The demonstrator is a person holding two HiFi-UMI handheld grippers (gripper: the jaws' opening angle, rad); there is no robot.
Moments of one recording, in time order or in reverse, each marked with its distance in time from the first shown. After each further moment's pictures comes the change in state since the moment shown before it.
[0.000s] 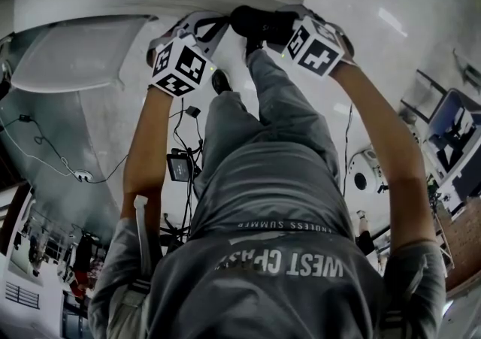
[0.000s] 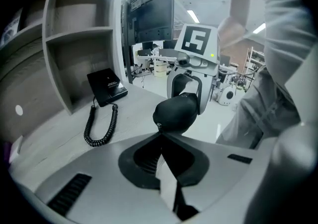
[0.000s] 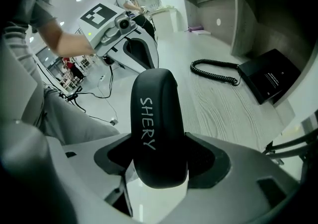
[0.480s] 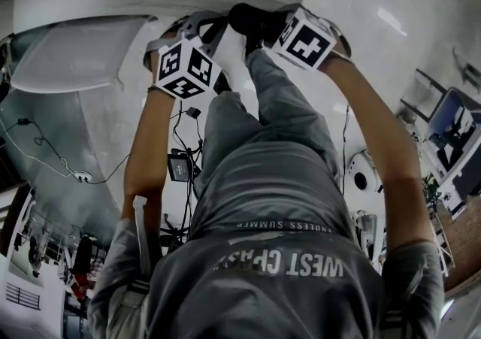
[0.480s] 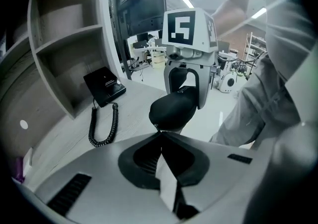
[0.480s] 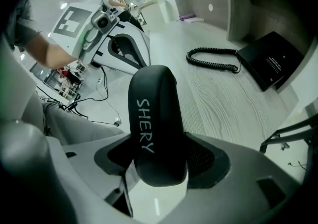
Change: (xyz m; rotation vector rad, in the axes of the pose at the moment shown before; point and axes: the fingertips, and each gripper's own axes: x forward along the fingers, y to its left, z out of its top) left arm -0.002 -0.002 -0.004 0.071 0.111 0.024; right arm 0.002 0.003 0.004 0.134 0.086 0.048
